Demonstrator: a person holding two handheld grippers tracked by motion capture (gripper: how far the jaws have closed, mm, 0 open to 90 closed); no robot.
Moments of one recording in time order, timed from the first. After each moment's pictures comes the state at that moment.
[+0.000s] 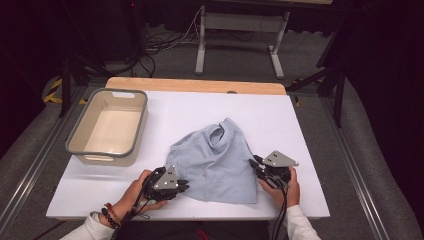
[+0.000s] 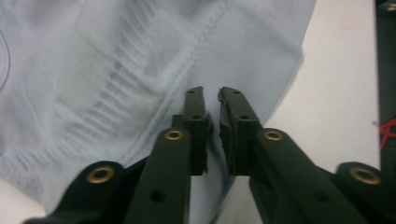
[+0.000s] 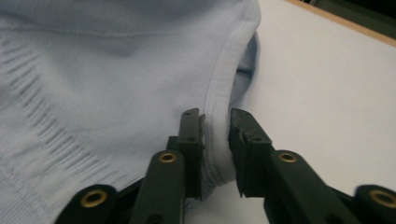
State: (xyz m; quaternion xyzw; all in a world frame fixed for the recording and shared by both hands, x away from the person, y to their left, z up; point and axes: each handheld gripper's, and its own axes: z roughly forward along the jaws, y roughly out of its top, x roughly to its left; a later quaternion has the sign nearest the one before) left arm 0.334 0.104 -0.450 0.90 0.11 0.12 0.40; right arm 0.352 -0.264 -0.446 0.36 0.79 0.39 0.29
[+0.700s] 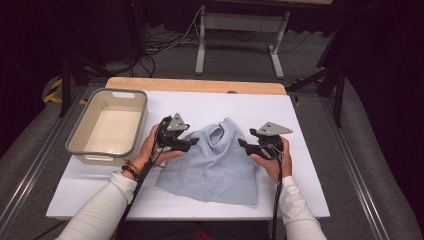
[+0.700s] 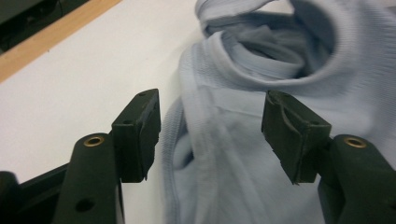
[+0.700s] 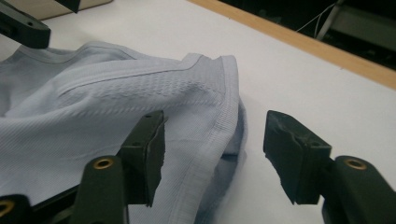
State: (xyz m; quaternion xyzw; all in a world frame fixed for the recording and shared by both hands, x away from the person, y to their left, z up) left arm 0.462 0.076 -0.421 0.86 0.24 0.15 0.43; right arm 0.427 -0.248 -0.413 0.35 0.80 0.42 0.24
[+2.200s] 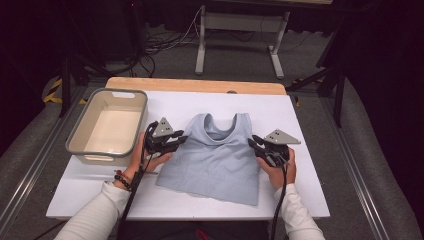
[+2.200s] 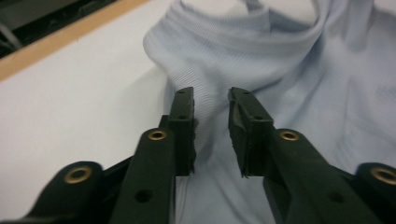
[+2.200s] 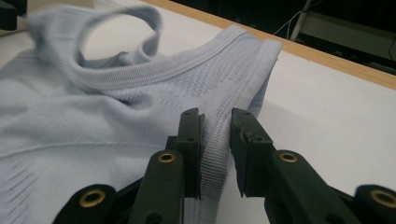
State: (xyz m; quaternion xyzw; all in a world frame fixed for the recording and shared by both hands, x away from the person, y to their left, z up) left arm 0.437 0.106 -0.416 0.83 0.26 0.19 0.46; right arm 0.400 -0.261 -0.414 0.38 0.76 0.43 0.29
